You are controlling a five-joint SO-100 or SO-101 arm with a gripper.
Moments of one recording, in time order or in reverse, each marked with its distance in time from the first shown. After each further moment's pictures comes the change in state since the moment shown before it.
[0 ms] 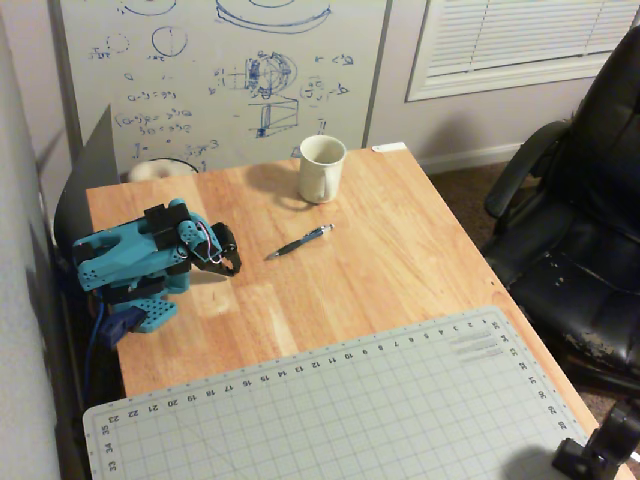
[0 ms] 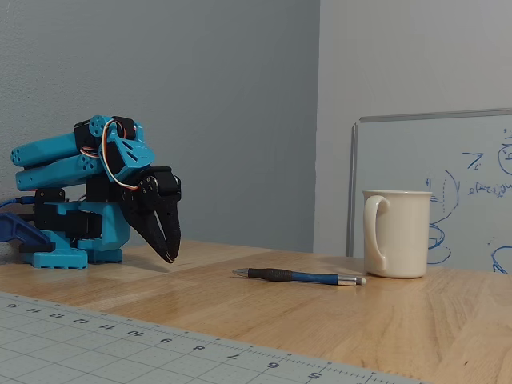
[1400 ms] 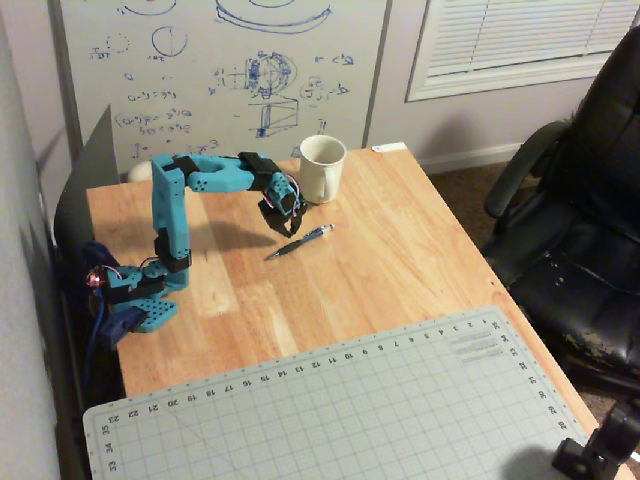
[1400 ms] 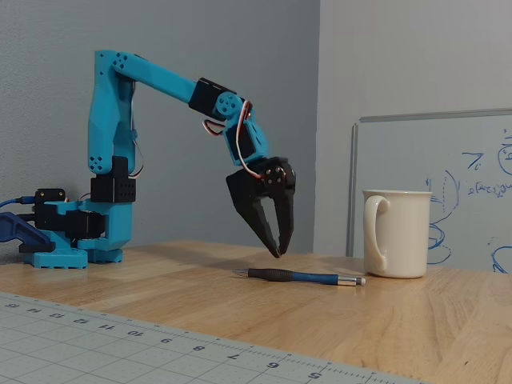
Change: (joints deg) arm -10.1 -101.0 -65.0 -26.2 0.1
